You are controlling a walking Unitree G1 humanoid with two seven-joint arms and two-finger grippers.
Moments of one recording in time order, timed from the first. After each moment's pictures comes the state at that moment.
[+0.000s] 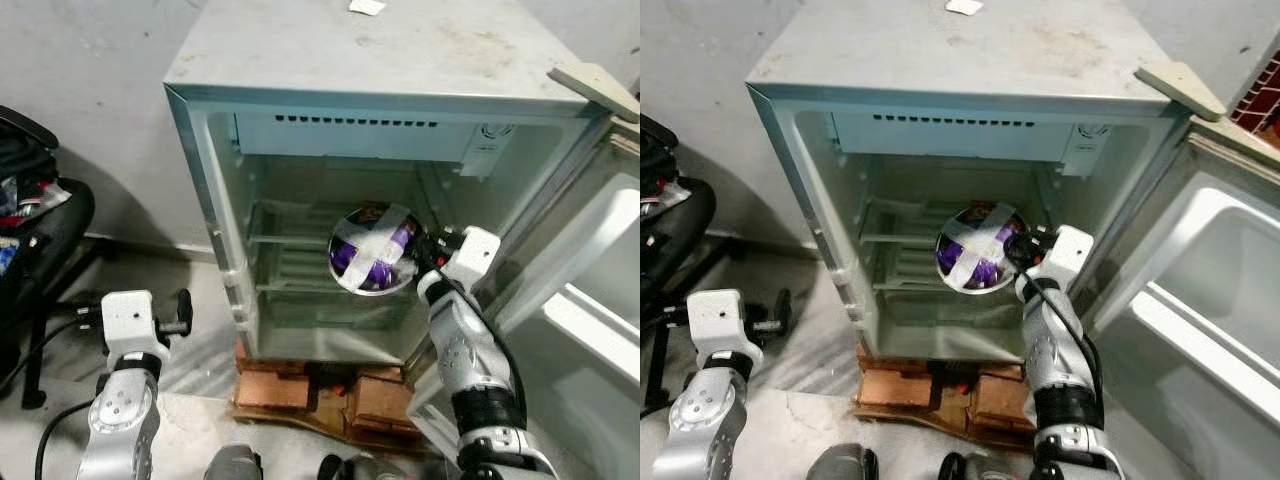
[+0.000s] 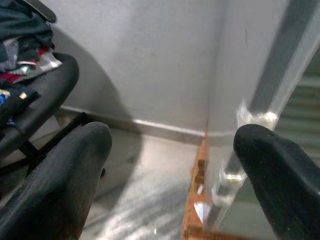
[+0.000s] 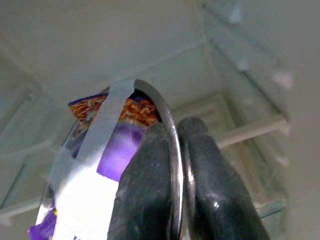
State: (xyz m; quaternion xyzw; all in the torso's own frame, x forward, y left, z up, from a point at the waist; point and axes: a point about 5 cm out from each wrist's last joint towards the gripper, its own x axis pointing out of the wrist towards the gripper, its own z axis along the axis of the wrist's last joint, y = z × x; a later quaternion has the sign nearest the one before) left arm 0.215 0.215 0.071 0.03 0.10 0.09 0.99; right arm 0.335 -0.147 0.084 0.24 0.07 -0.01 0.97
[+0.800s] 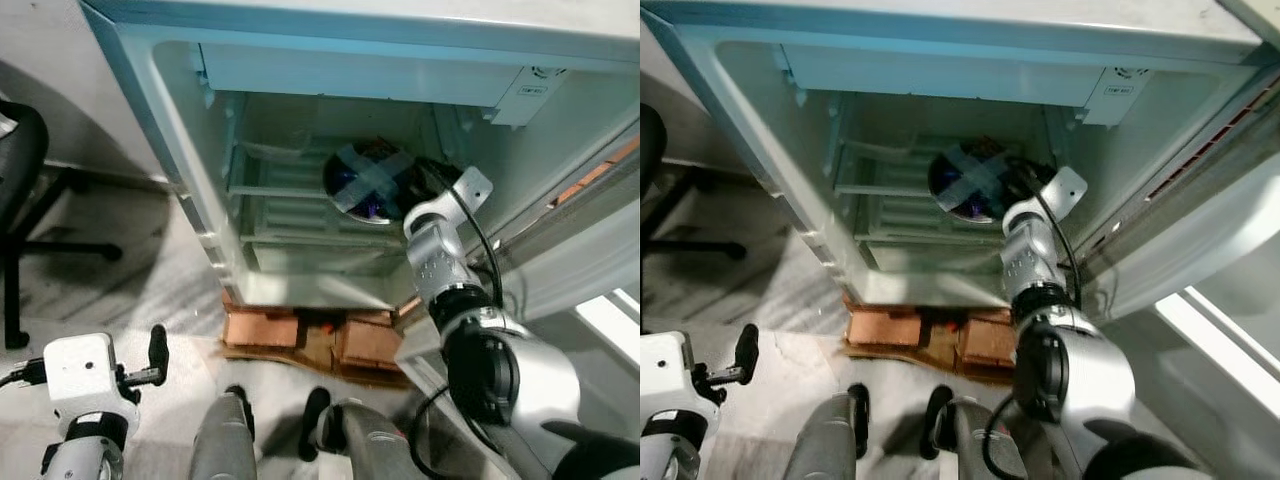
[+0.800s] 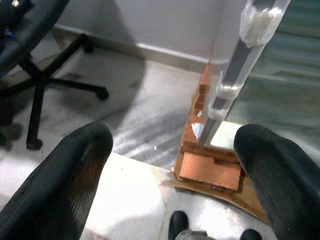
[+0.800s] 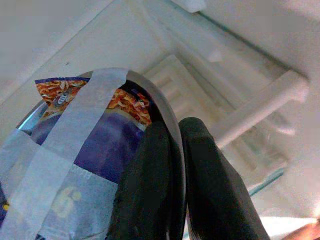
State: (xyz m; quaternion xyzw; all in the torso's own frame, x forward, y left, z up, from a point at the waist) left arm 0.142 0.206 0.113 0.00 0.14 0.12 0.98; right arm 0.397 -0.130 0.143 0.36 0.06 -0.11 0.92
